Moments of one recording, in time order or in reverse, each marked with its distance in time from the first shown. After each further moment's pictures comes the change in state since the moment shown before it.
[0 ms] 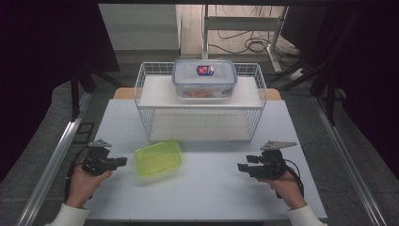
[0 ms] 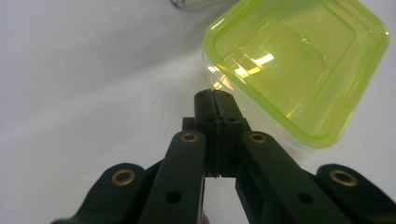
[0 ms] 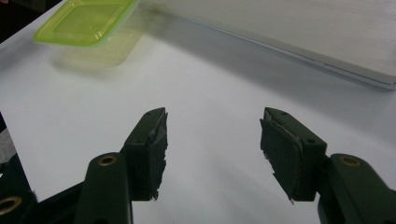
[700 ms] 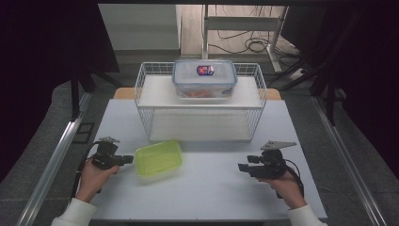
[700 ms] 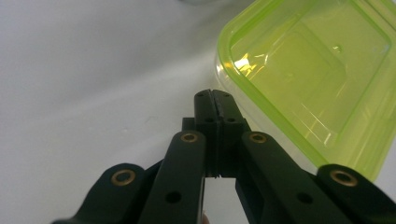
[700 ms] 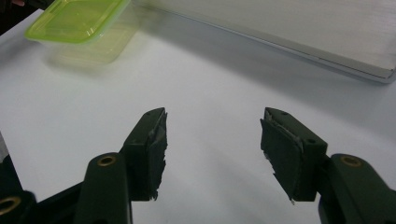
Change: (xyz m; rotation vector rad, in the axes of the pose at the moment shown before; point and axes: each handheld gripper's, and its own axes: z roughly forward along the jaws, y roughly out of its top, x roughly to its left) left arm 0.008 0.013 0.031 0.047 -0.024 -0.047; right arm -0.003 -0.002 0.002 0.011 -0.010 0.006
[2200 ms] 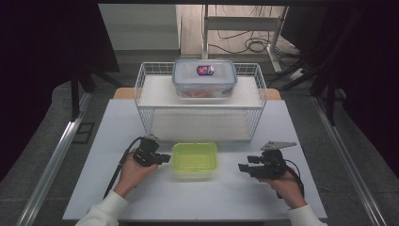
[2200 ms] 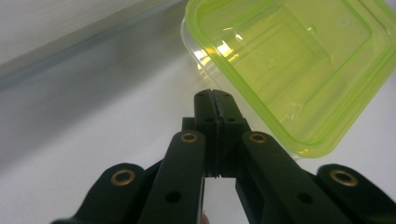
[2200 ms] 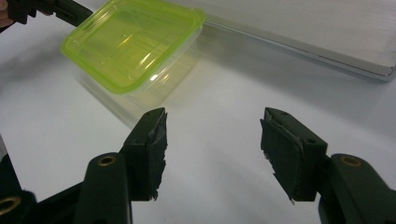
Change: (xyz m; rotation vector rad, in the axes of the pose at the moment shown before) left arm -0.096 0.044 0.055 0.038 -0.099 0.186; right arm -0.001 -0.001 0.000 0.006 -0.002 0.001
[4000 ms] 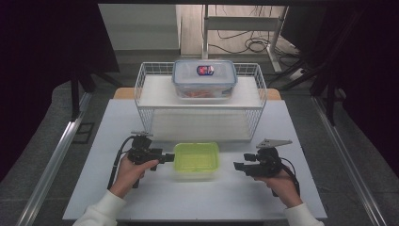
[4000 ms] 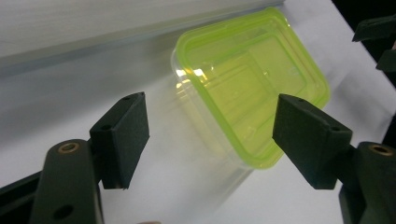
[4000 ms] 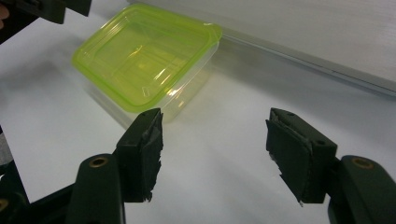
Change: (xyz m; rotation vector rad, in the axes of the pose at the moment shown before) left arm 0.009 -0.001 -0.017 -0.113 -0.151 -0.193; right arm 0.010 0.010 0.007 -0.013 0.010 -0.005
